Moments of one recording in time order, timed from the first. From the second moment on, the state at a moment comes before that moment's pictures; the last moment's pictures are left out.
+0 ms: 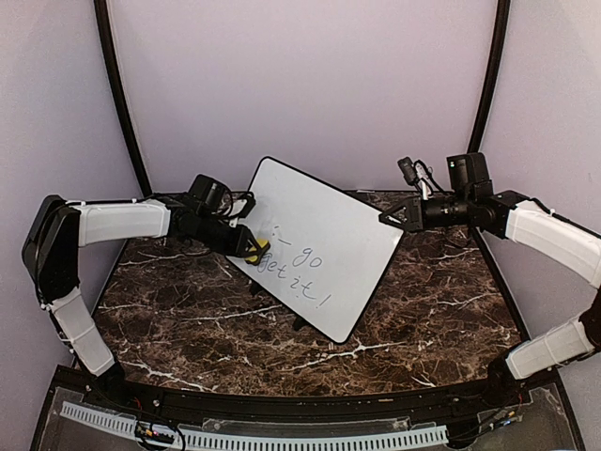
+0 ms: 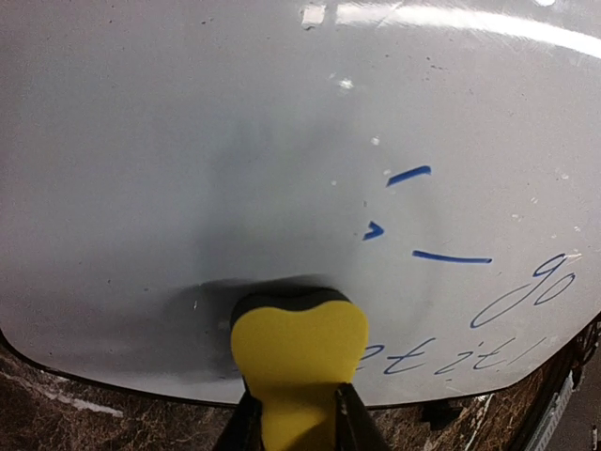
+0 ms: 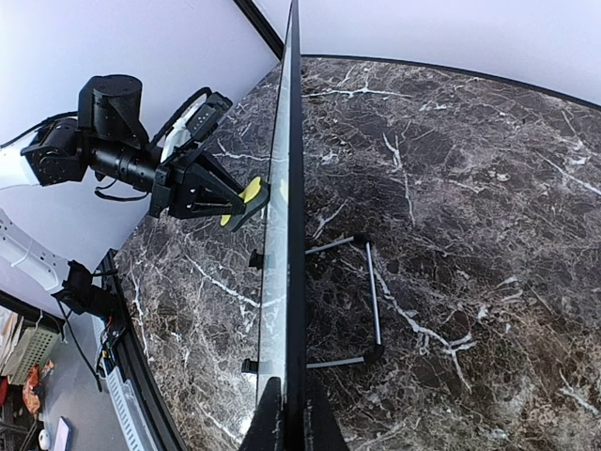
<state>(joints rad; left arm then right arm) -0.52 1.73 1.20 -0.35 0.36 -0.23 0.41 1.30 1.05 -0.33 -0.66 0.20</state>
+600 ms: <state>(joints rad) -0.52 1.78 1.39 -0.37 0.35 -0.21 0.41 1.30 1.05 -0.33 -0.66 0.20</state>
